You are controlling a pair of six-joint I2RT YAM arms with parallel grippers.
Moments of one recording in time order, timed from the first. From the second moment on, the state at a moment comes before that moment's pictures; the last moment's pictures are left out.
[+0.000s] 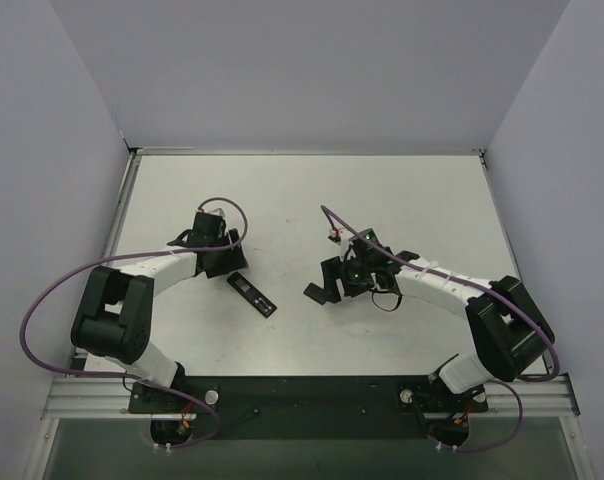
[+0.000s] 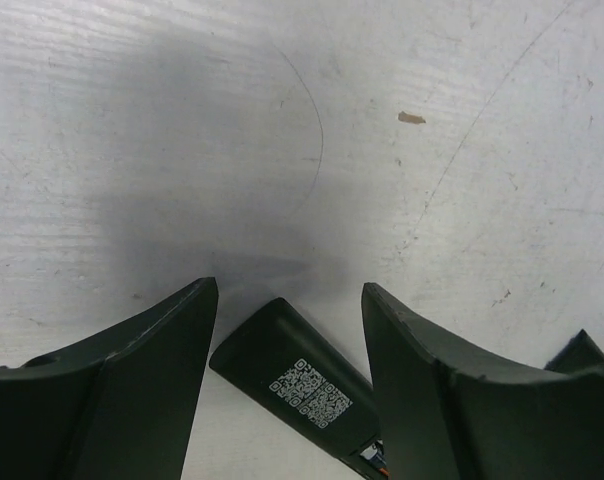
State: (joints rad) left arm -0.27 1.59 0.83 -0.22 0.04 -0.54; right arm 0.60 1.49 0.74 -0.21 -0.24 0.23
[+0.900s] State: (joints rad) left arm -0.40 1.23 0.55 -0.23 0.02 -0.66; right arm 0.71 1.64 0.91 -0.30 -0.21 -0.13
